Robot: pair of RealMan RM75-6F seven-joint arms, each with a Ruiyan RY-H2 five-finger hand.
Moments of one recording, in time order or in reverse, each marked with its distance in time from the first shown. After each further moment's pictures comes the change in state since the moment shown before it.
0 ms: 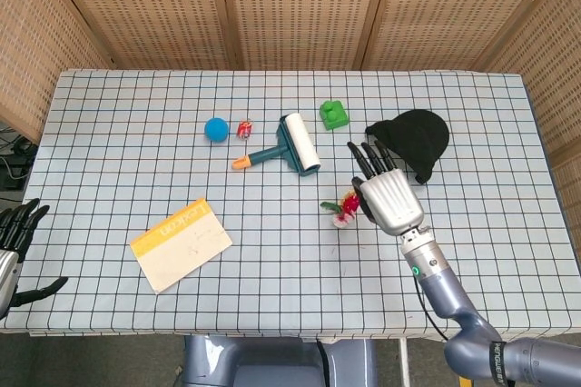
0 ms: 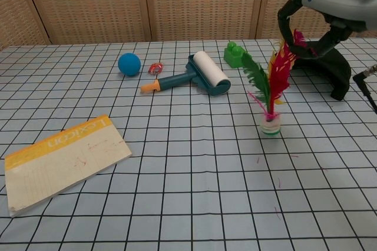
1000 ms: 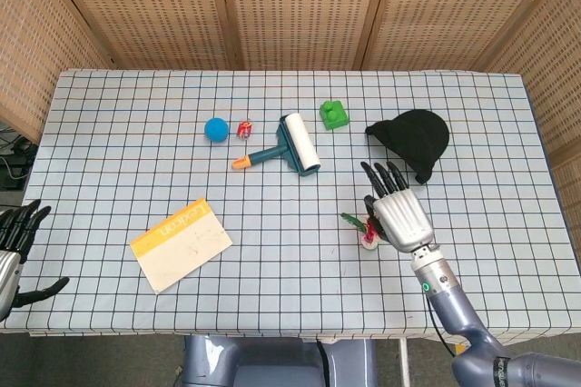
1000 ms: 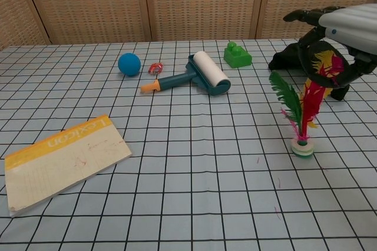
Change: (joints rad) left arm 0.002 -0.005 0.002 -0.004 0.002 0.000 0.014; right arm -0.080 -0.006 -0.104 0.044 -0.079 0.064 0.115
